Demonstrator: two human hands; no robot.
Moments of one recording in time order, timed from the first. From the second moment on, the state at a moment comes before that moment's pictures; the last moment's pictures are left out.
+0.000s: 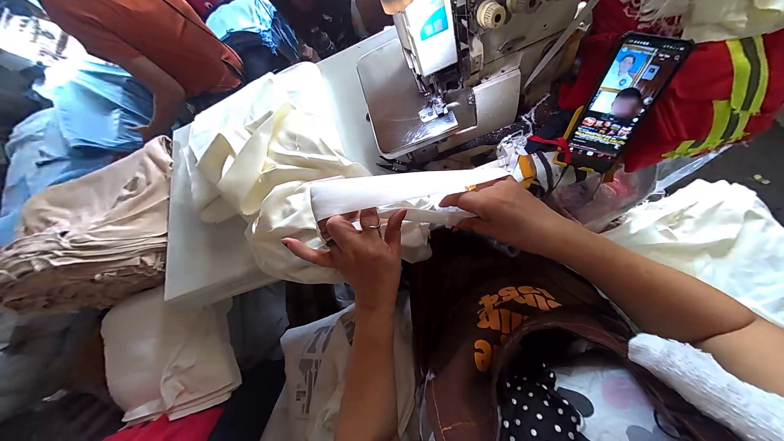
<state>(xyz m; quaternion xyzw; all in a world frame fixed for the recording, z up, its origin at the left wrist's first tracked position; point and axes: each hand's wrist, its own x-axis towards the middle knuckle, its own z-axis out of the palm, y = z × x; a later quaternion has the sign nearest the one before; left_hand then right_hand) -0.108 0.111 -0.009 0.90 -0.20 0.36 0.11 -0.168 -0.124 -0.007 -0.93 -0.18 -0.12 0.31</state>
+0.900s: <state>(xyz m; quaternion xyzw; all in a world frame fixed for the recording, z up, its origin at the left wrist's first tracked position) -0.065 0.185 0.045 0.85 -0.25 -0.10 0.44 -0.109 -0.102 -0.019 -0.78 -0.26 -0.01 0.58</state>
